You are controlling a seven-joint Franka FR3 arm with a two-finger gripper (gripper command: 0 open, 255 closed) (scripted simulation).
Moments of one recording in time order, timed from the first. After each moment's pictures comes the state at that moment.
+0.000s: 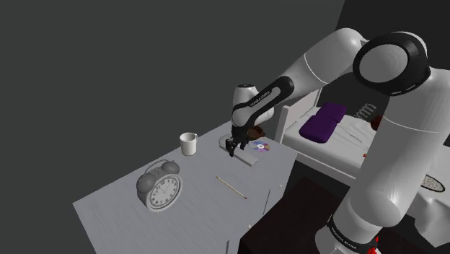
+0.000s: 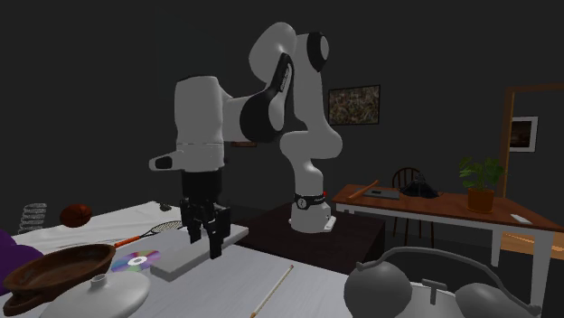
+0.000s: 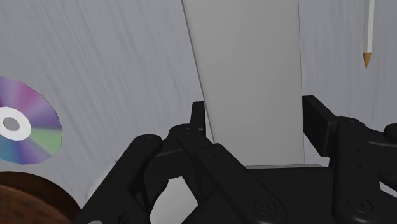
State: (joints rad) arm 0.03 0.10 0.01 -2.34 0.03 2.45 0.07
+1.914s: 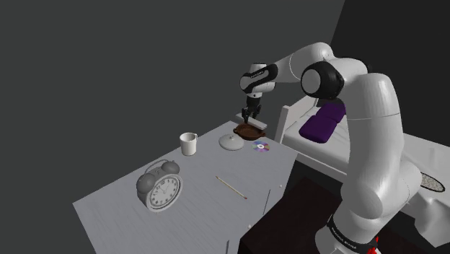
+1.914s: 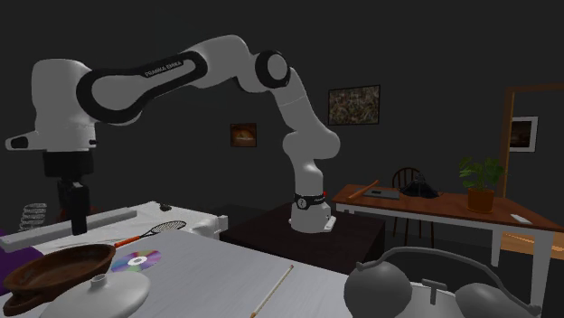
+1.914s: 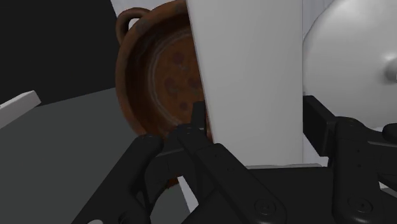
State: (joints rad) arm -0.24 0.54 -0.12 -1.58 0.09 2.10 -0.34
